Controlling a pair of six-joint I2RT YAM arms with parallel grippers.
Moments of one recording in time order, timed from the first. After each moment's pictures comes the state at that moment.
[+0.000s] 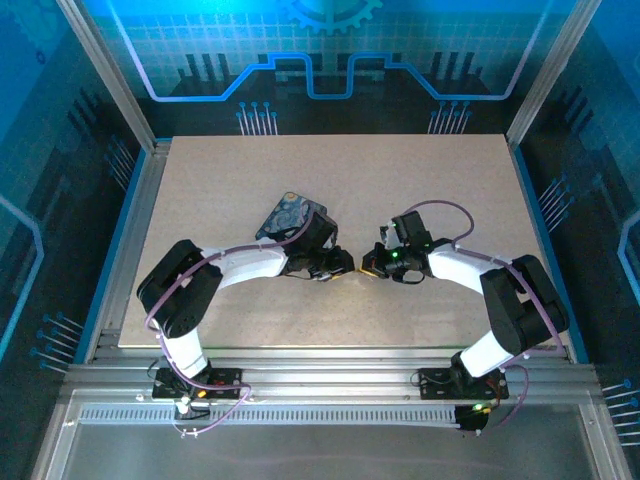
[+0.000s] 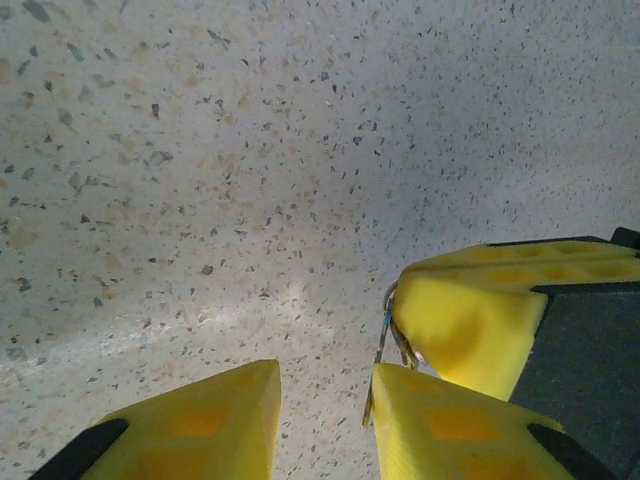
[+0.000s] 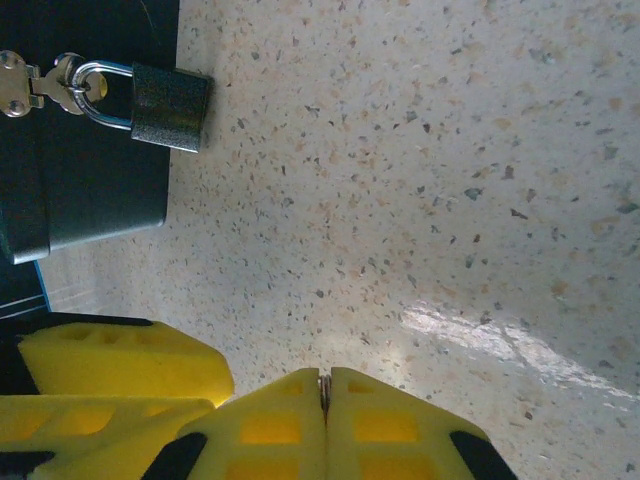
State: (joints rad) left arm -0.72 1.78 1.05 -0.21 0.33 -1.01; right arm 0.39 1.56 0.74 -0.20 -0.53 0.74
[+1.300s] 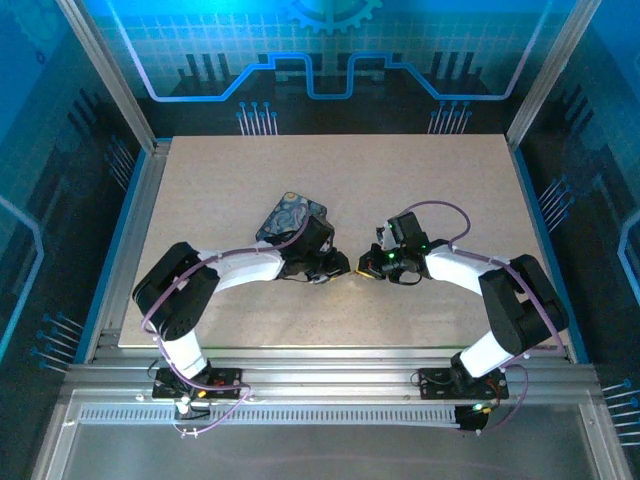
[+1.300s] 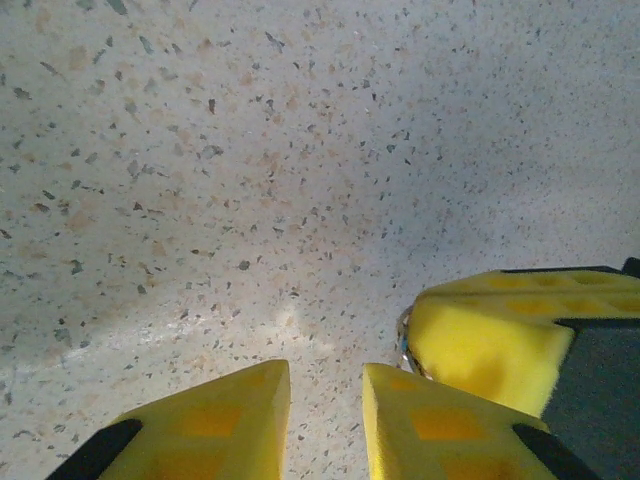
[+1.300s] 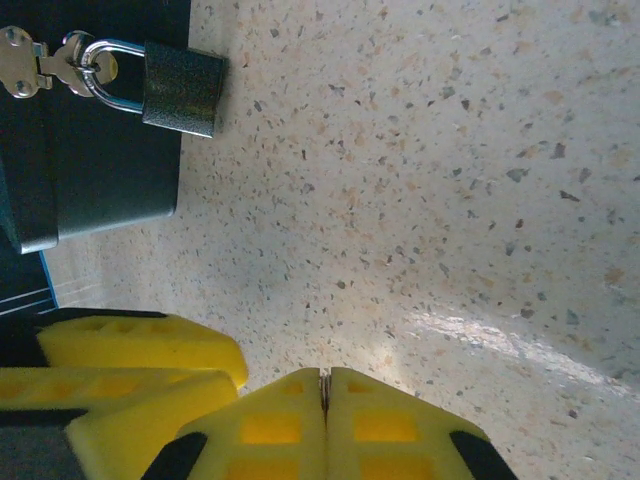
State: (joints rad) left arm -0.72 1.74 1.00 -0.18 0.30 -1.06; right arm 0.42 1.56 0.74 -0.18 -0.53 0.77
